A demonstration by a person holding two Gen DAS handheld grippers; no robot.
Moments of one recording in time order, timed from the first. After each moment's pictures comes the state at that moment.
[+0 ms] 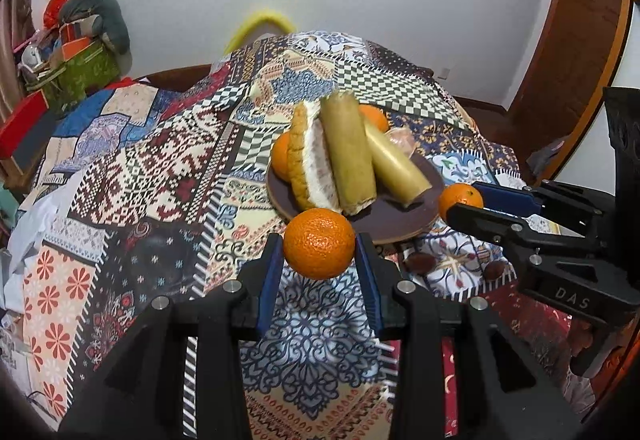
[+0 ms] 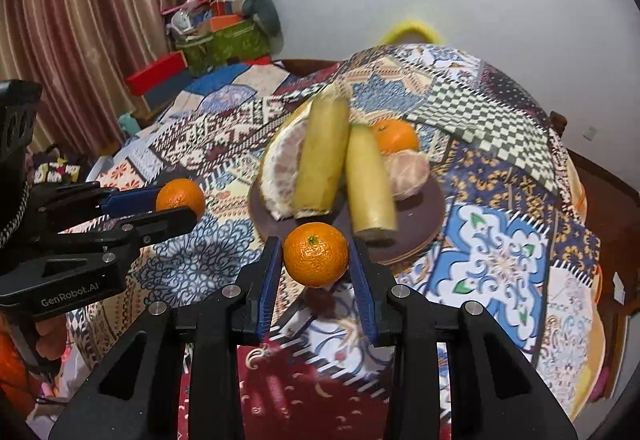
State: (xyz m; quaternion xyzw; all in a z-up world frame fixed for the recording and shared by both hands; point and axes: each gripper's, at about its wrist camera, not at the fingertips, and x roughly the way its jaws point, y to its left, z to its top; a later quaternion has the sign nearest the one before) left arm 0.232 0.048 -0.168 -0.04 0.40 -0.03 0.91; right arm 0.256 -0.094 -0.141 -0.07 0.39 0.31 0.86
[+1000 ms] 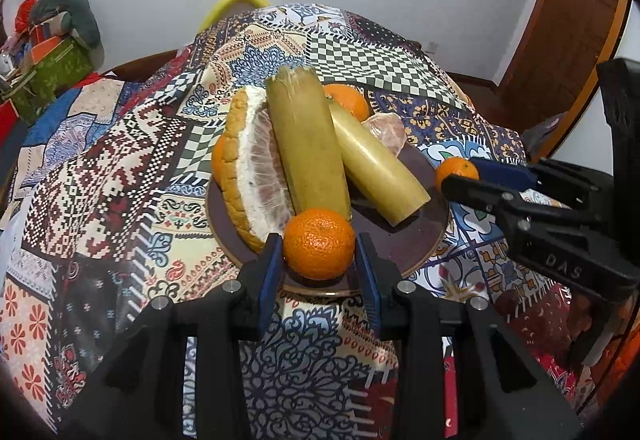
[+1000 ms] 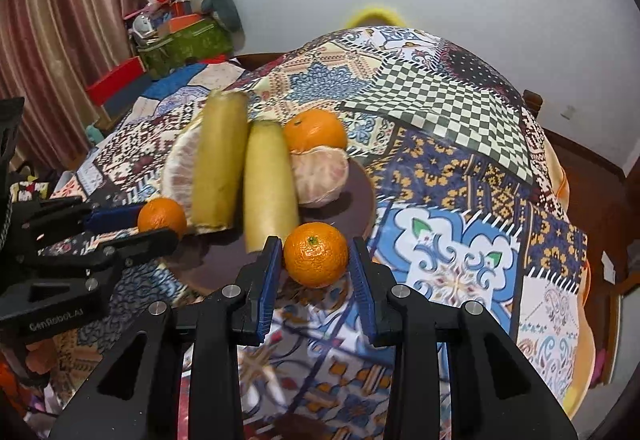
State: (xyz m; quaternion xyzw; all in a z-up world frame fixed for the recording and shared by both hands) left arm 0.299 0.017 -0.205 -0.03 0.45 -0.06 0.89; right arm 0.313 -0.125 -0.168 -0.06 0.41 0.26 0.87
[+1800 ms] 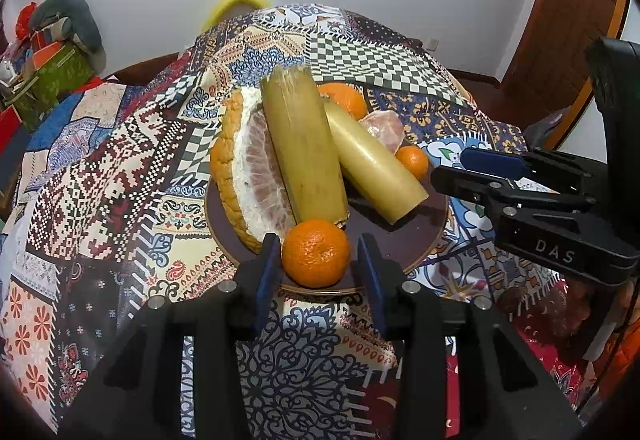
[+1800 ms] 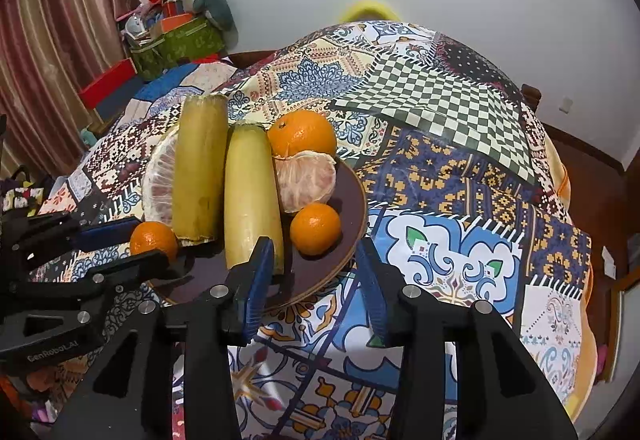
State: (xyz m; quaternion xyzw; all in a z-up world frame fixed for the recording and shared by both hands) left arm 0.294 0.012 -0.201 -0.01 0.44 -0.05 0.89; right arm 0.321 -0.126 -0.169 -0.05 0.42 0.26 0.87
